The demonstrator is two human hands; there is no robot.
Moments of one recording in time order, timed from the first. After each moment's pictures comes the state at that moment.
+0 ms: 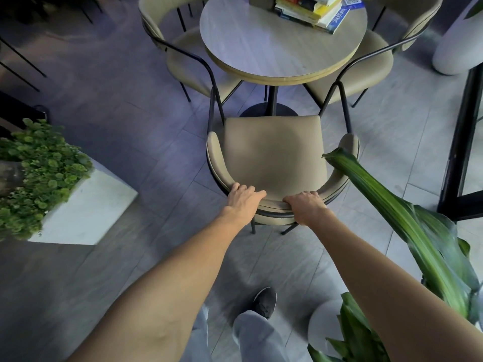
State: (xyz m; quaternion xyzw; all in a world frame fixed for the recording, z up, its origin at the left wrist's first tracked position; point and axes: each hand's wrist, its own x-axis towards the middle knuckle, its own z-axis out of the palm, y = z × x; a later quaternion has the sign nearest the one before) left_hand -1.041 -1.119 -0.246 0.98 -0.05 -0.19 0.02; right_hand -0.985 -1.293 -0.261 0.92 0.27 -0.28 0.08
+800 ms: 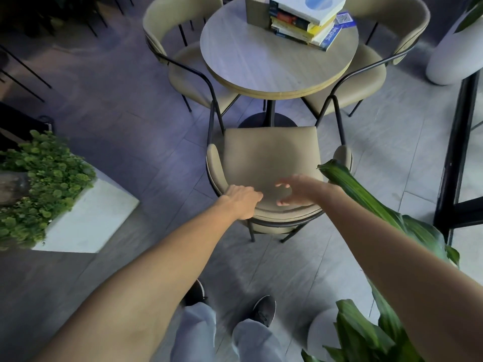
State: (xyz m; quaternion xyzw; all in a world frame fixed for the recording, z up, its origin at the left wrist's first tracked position) left_hand -1.011 -1.109 -0.193 0.95 -0.10 -0.29 -0.02; right_hand -0.932 -1.283 -0.177 0.88 0.27 -0.38 -0.08
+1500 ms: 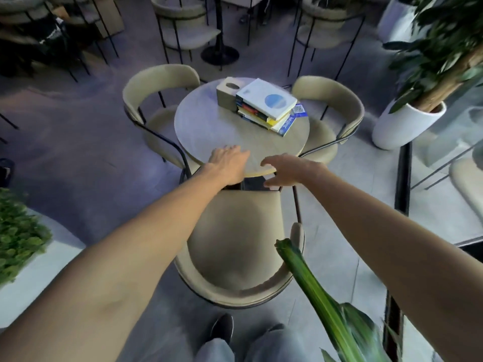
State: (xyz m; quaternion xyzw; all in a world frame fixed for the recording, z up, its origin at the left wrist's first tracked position) left_hand -0.771 -1.111 -0.015 0.99 -0.02 -0.10 -0.01; right_hand -0.724 -1.283 -0.002 0.93 0.29 -0.24 0.00
